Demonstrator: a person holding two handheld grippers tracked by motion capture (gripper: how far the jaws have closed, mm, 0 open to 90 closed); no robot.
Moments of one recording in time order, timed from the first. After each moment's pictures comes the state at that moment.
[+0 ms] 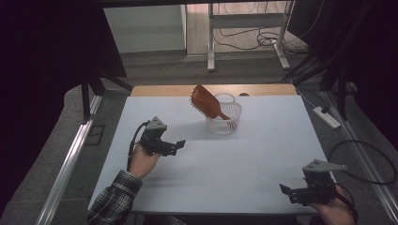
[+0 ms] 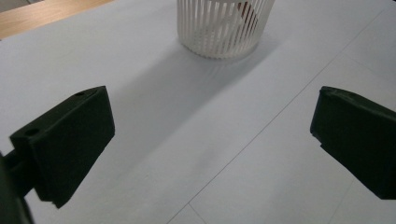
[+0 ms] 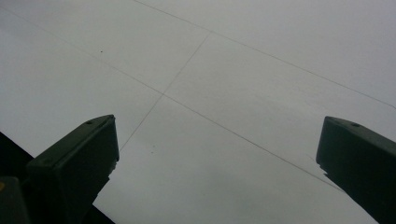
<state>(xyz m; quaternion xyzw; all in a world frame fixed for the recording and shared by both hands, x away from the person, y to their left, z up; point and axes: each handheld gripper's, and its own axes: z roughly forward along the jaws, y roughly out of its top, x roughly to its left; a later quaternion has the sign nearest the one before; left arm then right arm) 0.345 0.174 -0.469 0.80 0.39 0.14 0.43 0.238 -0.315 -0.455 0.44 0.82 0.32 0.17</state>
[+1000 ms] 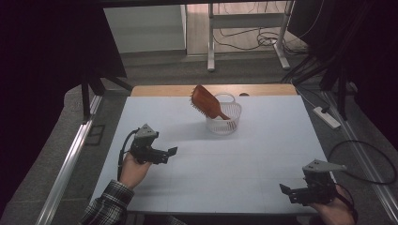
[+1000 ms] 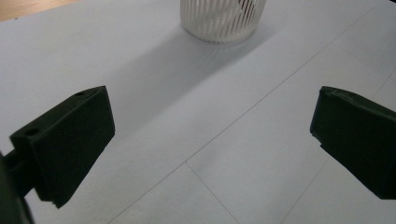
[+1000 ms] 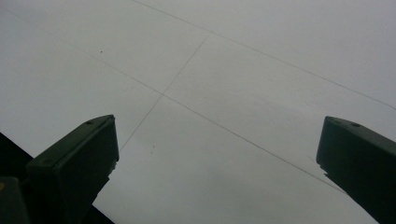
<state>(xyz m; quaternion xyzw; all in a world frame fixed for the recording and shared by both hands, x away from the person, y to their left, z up) 0.316 0.194 -0.470 0.80 0.40 0.14 0.43 0.238 -0.315 -0.455 0.44 0.82 0.32 0.17</state>
